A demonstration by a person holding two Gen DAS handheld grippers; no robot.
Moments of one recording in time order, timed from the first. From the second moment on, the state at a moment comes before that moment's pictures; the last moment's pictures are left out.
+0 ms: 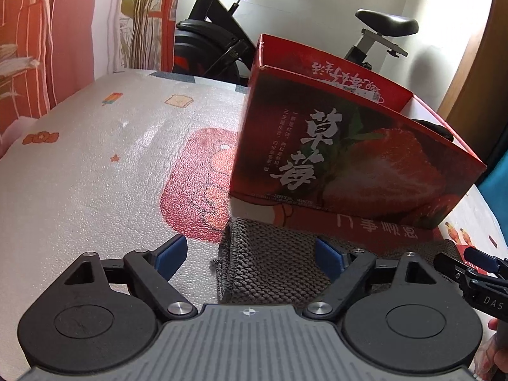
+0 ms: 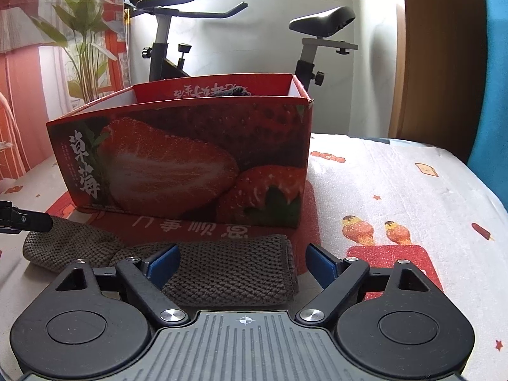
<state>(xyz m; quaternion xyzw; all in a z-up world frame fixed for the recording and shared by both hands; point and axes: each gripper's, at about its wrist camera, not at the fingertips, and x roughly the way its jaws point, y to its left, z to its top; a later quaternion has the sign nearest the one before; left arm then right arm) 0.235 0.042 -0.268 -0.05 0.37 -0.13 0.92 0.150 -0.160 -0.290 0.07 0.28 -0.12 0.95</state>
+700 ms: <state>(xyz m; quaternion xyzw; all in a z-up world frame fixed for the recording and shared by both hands) 0.218 0.027 -0.288 -0.01 0.36 -0.16 0.92 0.170 -0.150 -0.308 0.03 0.32 -0.07 0.95</state>
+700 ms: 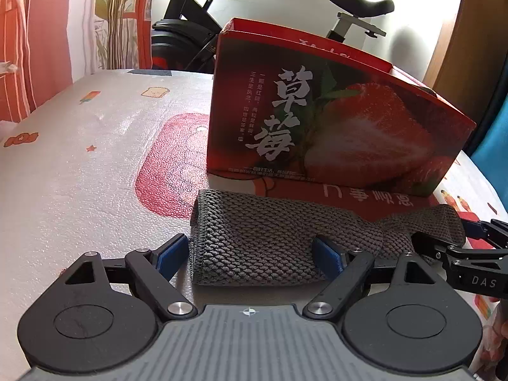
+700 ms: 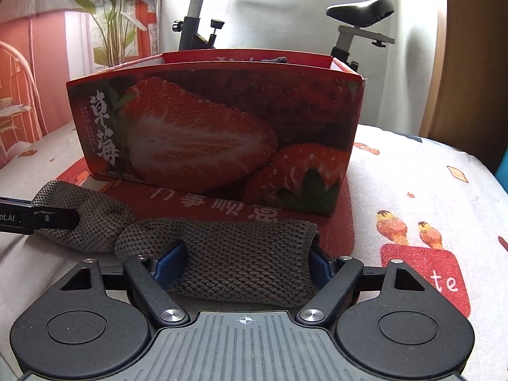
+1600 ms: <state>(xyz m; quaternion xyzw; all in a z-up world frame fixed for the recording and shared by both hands) 0.196 0.043 -0.281 -0.02 0.35 -0.15 0.92 0.154 -0.131 -0.305 -0.03 0.29 -0.03 0.96</state>
